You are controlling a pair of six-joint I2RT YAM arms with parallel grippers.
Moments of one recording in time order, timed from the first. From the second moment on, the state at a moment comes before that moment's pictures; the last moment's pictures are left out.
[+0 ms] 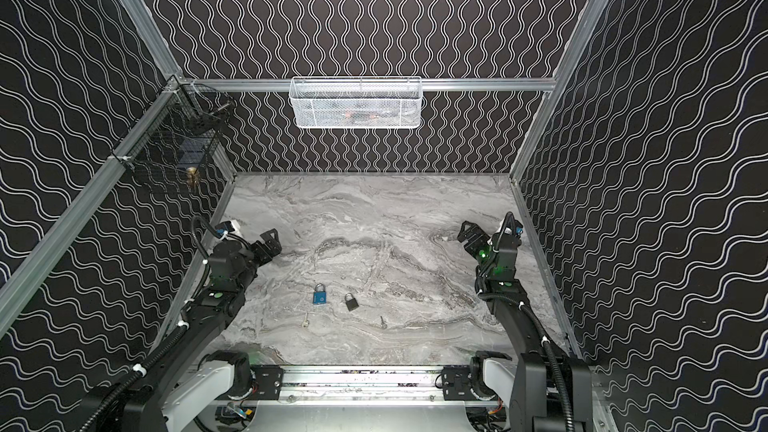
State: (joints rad) left arm -0.10 0.94 0.43 0.13 -0.09 -0.57; right arm -0.08 1.11 0.50 0.21 -0.14 0.71
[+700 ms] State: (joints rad) left arm -0.46 0.92 0.48 -0.08 0.08 -0.63; right arm 0.34 1.17 0.70 -0.29 -0.10 0.58
